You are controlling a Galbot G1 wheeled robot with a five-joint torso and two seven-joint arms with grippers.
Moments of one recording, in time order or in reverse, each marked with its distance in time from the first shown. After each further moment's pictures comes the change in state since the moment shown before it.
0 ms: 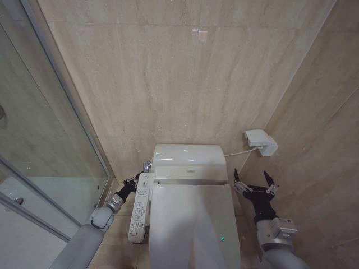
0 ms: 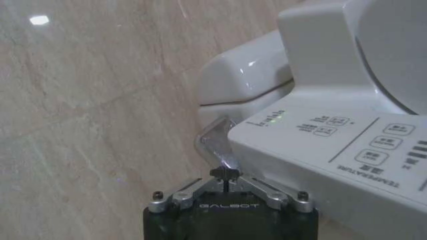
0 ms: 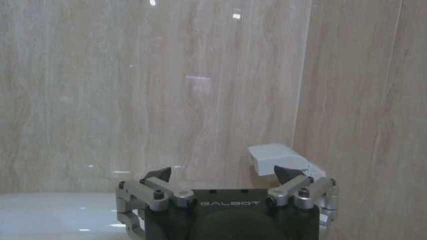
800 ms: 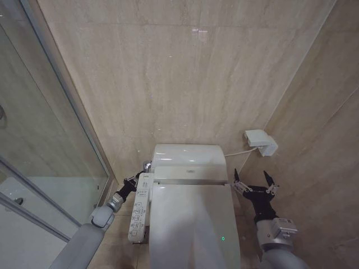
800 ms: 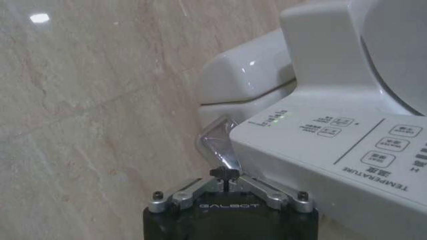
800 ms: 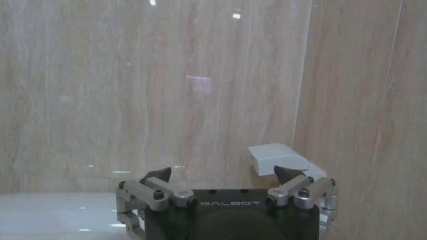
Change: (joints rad) left arm -0.001 -0.003 -0.004 -0.003 -0.003 0.002 0.004; right arm 0.000 0.000 0.000 0.000 0.000 0.000 0.000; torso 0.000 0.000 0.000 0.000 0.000
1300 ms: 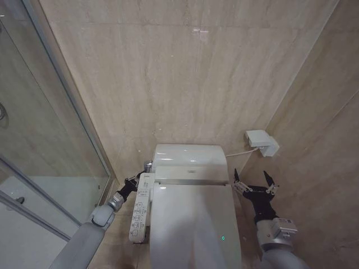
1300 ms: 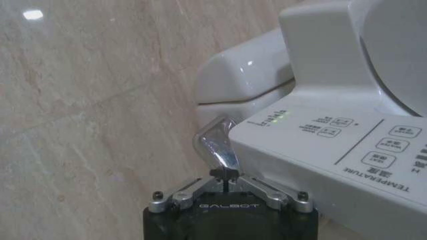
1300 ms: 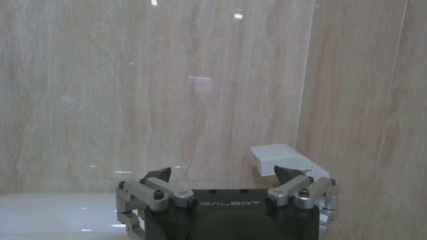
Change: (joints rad) left arm -0.005 -0.002 0.001 -0.004 -0.003 0.001 0.024; right arm 0.000 0.000 0.000 0.000 0.000 0.000 0.000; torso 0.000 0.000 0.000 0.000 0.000
